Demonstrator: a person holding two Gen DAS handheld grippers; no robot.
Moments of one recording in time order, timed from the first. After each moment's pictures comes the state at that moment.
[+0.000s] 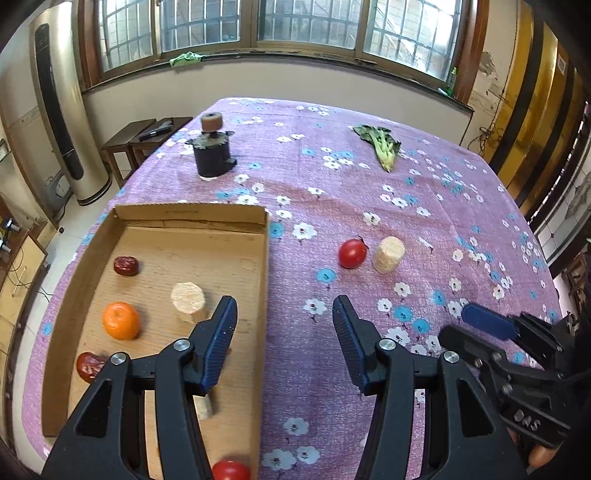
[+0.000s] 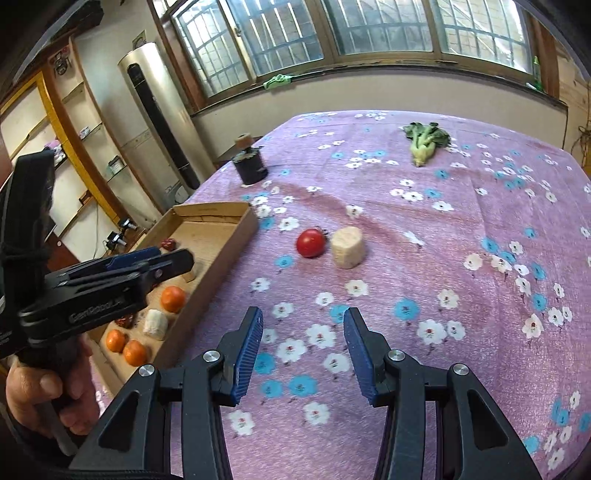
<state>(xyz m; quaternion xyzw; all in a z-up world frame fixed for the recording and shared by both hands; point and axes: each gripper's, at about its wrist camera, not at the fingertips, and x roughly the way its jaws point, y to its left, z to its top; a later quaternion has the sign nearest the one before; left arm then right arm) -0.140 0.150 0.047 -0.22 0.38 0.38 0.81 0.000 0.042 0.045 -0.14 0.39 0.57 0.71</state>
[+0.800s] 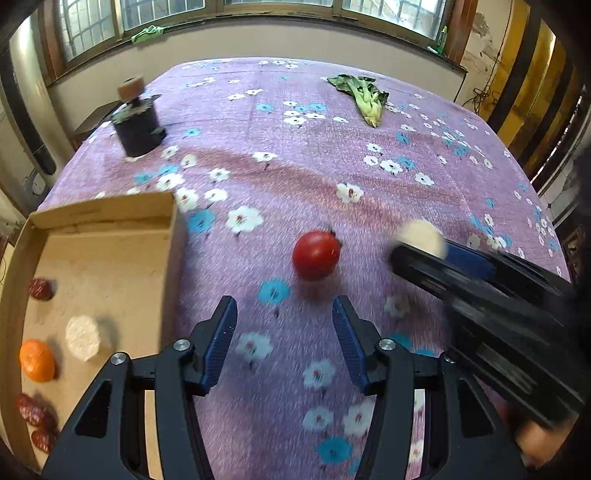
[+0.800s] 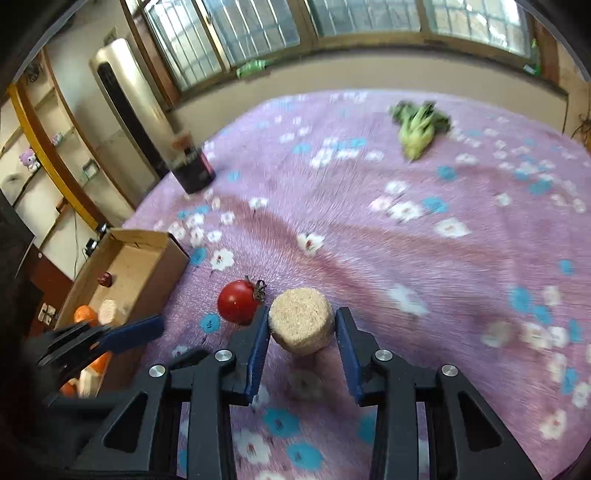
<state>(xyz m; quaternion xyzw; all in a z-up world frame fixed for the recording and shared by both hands) -0.055 0.176 -0.008 -0.22 0.44 0.34 0.80 0.067 0.109 0.010 -0.14 0.41 0.55 0.72</state>
